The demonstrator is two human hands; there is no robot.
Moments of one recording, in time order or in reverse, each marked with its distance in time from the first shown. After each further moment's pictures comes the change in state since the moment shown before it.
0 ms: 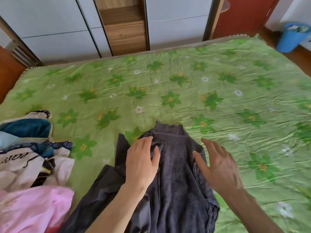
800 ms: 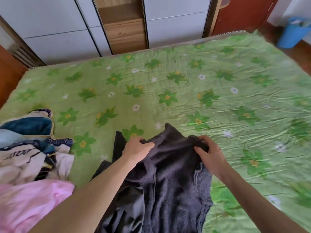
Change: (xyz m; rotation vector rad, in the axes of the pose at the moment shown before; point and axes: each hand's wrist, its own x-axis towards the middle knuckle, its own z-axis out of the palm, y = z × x) left_hand 0.040 0.026 -0.028 -0.467 -0.485 -0.659; right_hand 0.028 0.029 -0.004 0.691 -0.206 0.342
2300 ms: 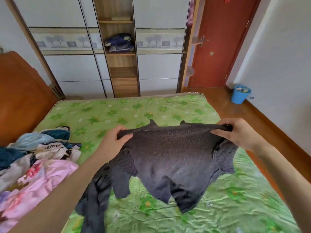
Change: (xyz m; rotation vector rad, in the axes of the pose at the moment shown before) left_hand -0.491 0.156 -0.043 -0.044 0.265 0.620; right_hand -0.342 -0.173 -0.498 -0.427 0.012 -0.540
